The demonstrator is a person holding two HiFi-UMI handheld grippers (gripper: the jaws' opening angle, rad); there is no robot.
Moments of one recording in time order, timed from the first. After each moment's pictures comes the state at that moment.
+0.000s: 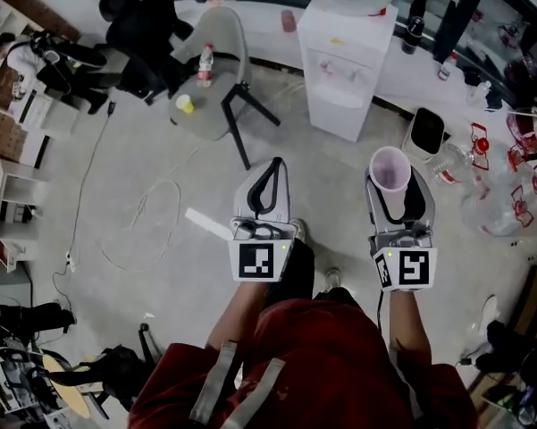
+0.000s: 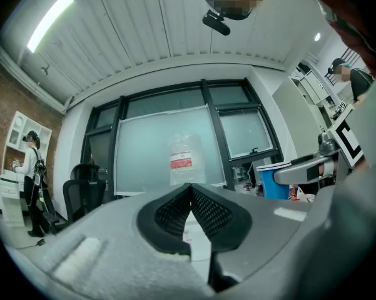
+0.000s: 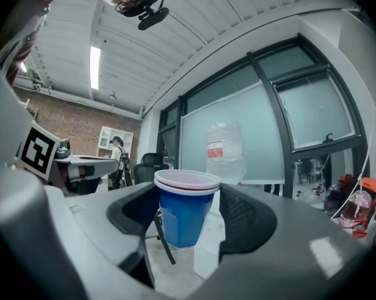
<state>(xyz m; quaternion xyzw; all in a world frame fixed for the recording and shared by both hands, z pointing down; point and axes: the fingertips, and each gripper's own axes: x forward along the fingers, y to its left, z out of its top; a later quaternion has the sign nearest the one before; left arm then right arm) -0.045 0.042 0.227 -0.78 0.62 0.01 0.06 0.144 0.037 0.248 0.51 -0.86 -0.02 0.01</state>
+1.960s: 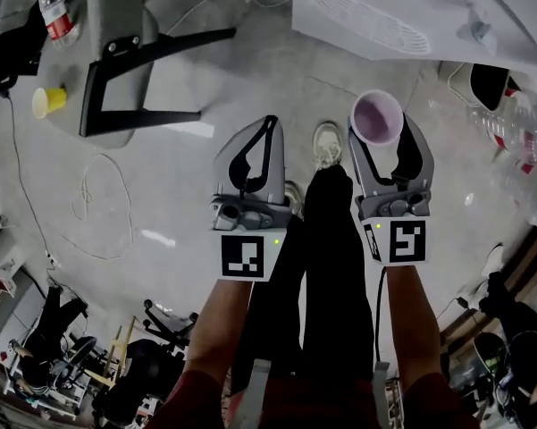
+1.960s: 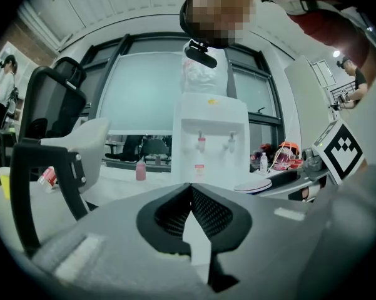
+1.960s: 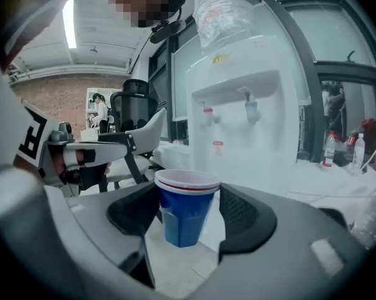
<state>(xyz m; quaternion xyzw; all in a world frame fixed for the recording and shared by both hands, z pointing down) -0.104 -0.256 0.674 -0.83 0.55 -0.06 -0.07 0.034 -0.254 0.707 0.50 -0.85 0.10 0.15</state>
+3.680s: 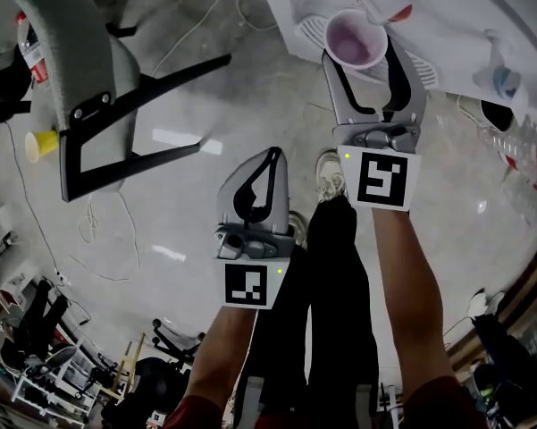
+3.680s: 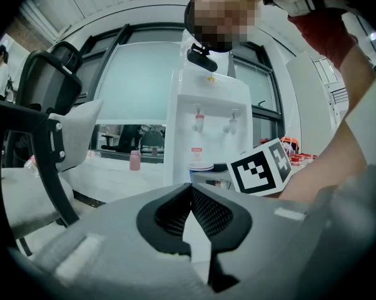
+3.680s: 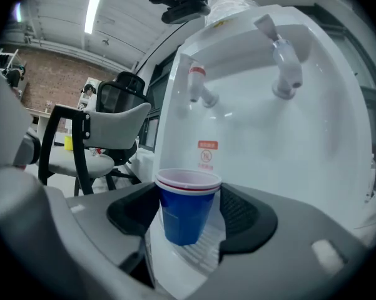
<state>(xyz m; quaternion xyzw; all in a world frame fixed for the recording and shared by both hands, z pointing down) -0.071 -0.292 0.731 -0.83 0.54 -0.07 -0.09 0.018 -0.422 0.740 0.55 -0.83 -0.02 0.08</state>
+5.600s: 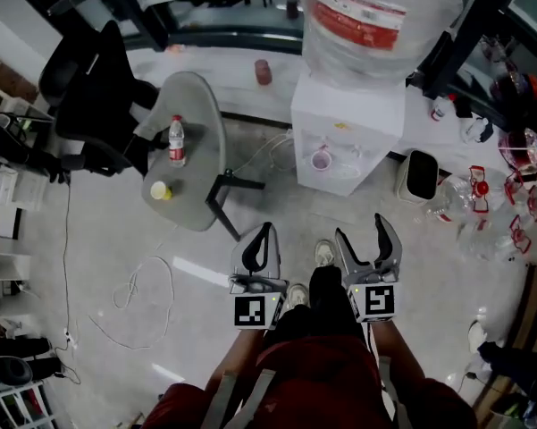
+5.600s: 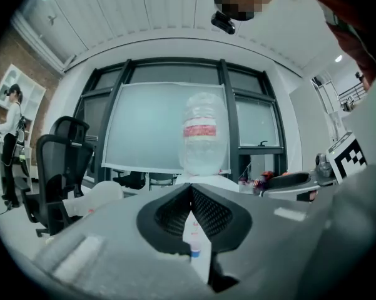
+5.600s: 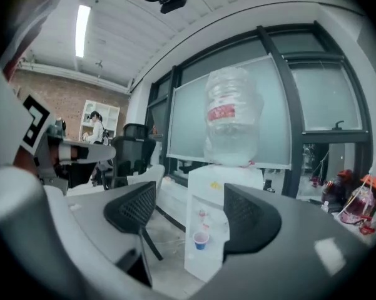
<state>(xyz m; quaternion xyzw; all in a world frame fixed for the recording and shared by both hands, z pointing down) -0.129 -0.166 0.326 -0.81 0.58 0.00 -0.05 0.042 -0.165 0.347 0.55 -0.83 0.00 0.09</state>
